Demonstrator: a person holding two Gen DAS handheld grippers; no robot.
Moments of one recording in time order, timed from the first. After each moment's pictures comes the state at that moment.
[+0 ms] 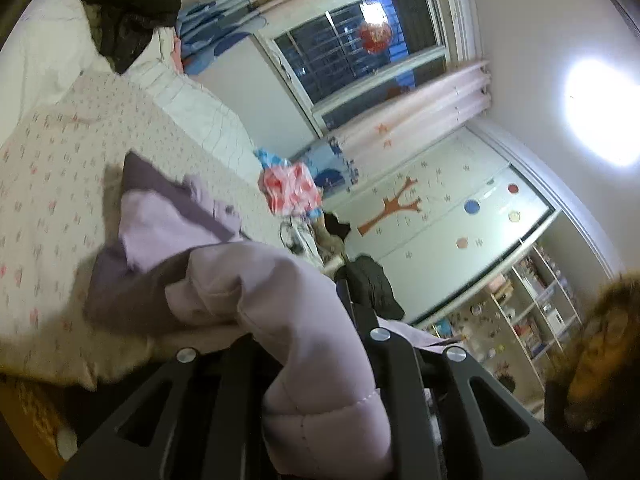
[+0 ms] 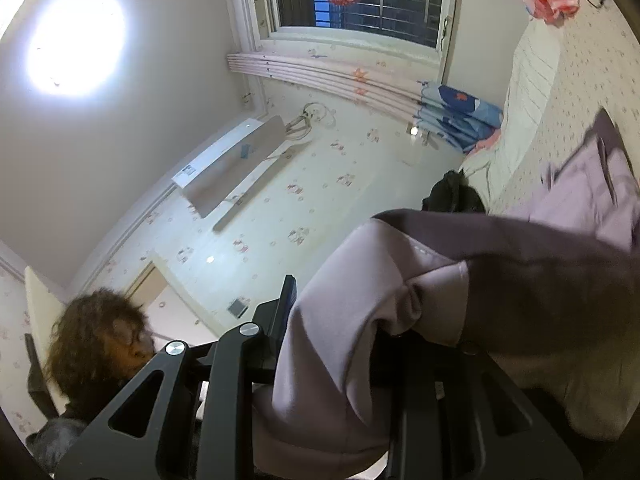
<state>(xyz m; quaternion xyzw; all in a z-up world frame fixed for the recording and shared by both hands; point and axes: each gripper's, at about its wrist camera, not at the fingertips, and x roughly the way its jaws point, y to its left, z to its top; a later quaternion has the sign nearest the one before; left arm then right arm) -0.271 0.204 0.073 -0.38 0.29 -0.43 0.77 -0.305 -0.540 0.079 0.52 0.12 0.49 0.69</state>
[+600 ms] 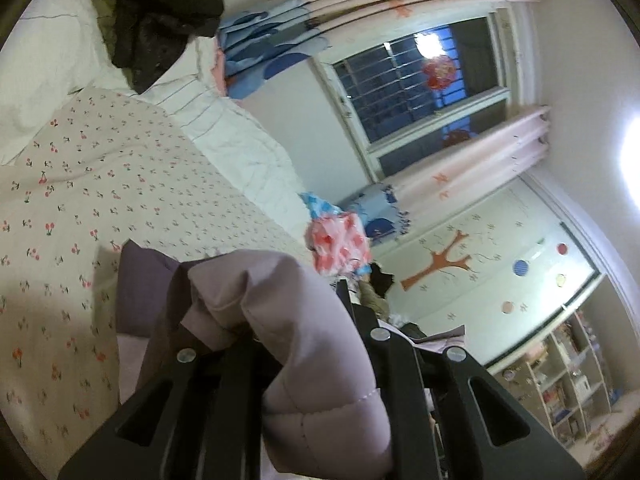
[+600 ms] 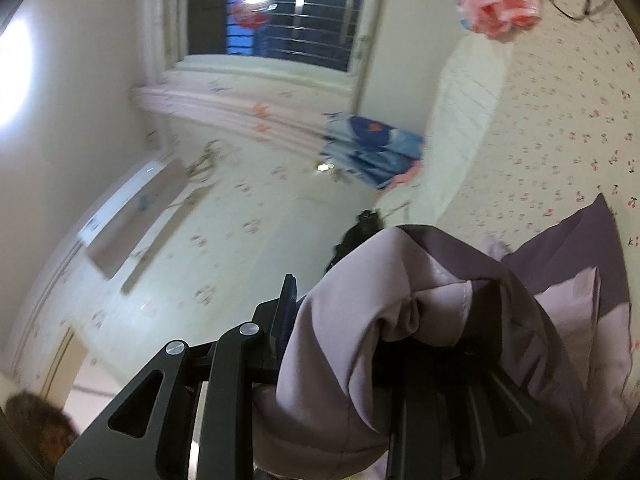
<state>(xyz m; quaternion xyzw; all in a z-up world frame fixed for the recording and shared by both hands) -0.055 0.163 0.049 -0.42 0.30 -0.34 0.79 -0.077 -0.540 0.062 0.56 0.19 0.34 0.73</state>
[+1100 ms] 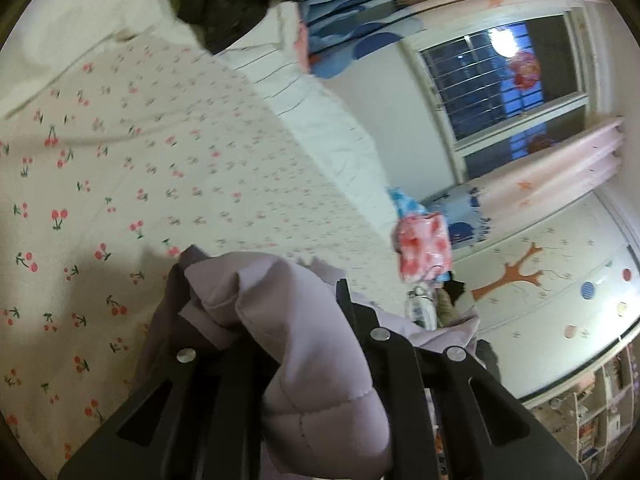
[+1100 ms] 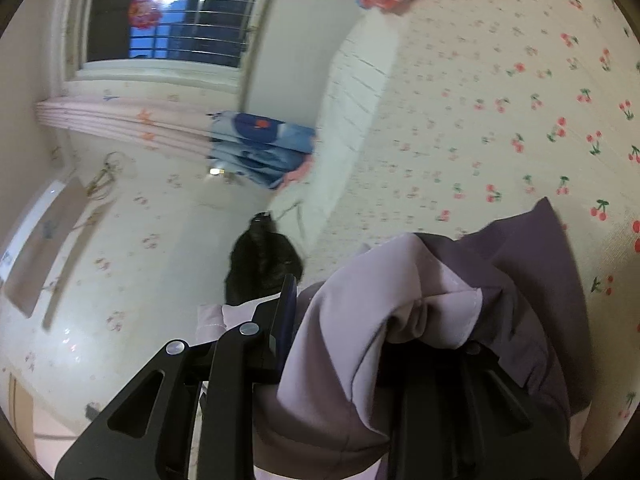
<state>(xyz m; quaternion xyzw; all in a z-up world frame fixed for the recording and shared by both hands) 0.031 0.133 -0.054 -0.40 0.38 -0.23 0.80 0.026 -0.523 -0.054 0.56 0.30 0.21 0.74</state>
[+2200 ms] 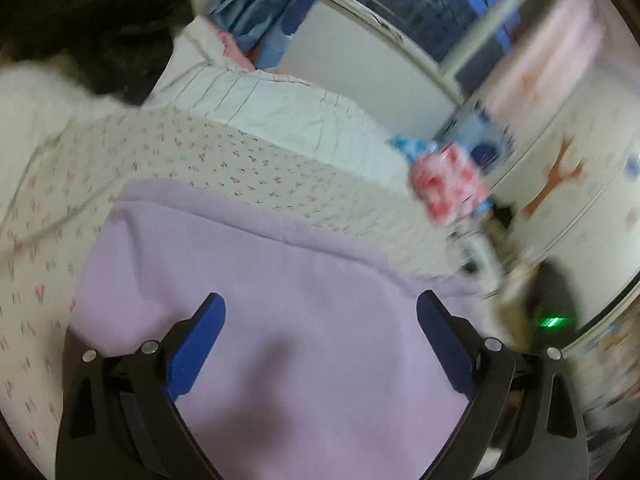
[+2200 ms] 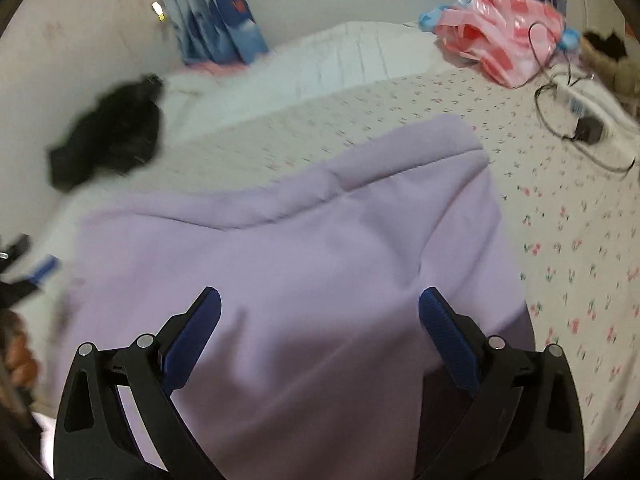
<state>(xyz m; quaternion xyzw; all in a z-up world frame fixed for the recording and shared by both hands) 0.014 0.000 0.012 -0.16 0.39 -0.22 0.88 0.058 -0.387 -0.013 0.11 0.45 0.06 0.88</state>
